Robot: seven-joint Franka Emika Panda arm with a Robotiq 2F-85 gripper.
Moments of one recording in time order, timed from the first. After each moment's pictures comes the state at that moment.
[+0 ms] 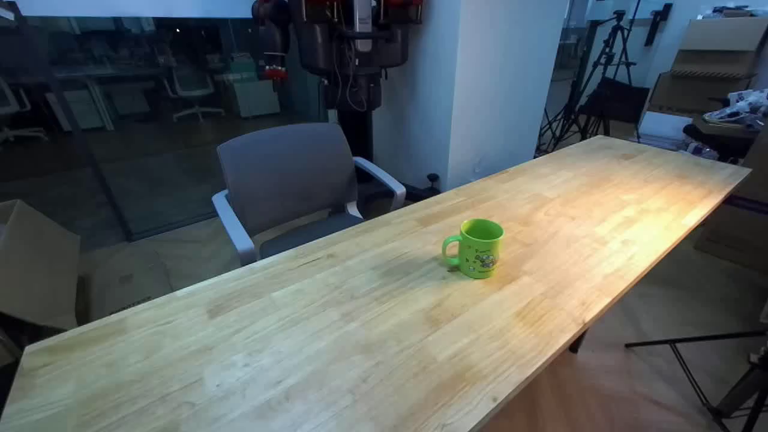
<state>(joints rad) -0.10 -0.68 -0.04 -2.52 0.03 1.59 0.13</state>
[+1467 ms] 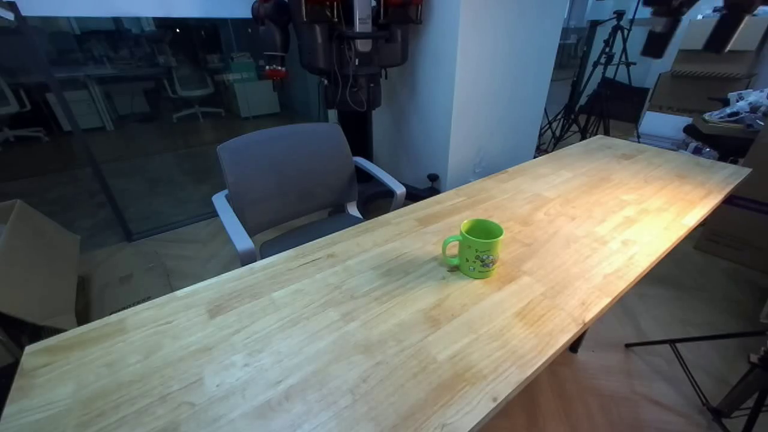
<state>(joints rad) -0.19 -0.55 -0.03 -2.53 -0.08 2.15 0.18</state>
